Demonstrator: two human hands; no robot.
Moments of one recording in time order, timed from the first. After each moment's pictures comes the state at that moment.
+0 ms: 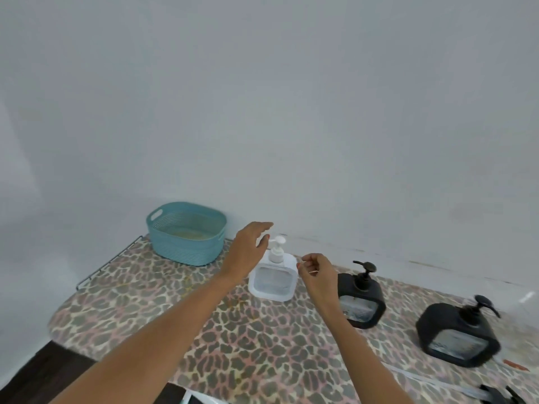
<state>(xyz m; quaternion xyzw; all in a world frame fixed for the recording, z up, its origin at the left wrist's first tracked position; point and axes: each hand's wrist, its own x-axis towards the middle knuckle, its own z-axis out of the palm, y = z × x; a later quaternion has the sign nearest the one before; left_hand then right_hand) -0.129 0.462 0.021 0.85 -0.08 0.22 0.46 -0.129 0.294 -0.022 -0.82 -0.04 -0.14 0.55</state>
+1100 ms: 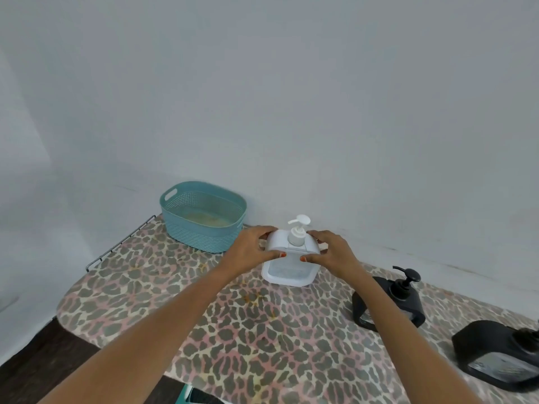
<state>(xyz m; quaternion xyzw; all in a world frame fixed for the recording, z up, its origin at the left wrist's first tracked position) -0.103 0.517 -0.022 0.86 -0.08 0.13 0.48 -0.066 0.313 0.002 -0.90 -0.21 0.00 0.38</state>
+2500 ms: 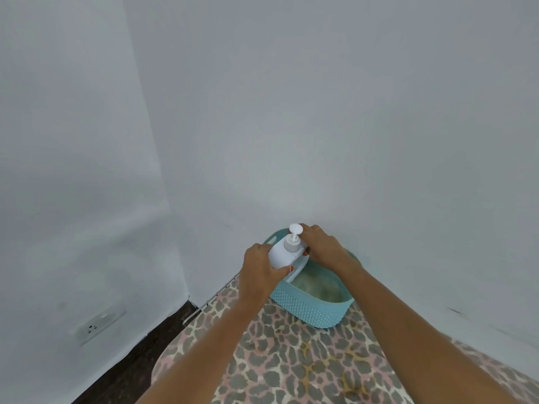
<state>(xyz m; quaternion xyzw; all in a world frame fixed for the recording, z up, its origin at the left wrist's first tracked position) -0.059 0.700 -0.033 0.87 0.23 0.27 0.36 0.058 0.595 0.004 -0.90 -0.43 0.00 0.11</state>
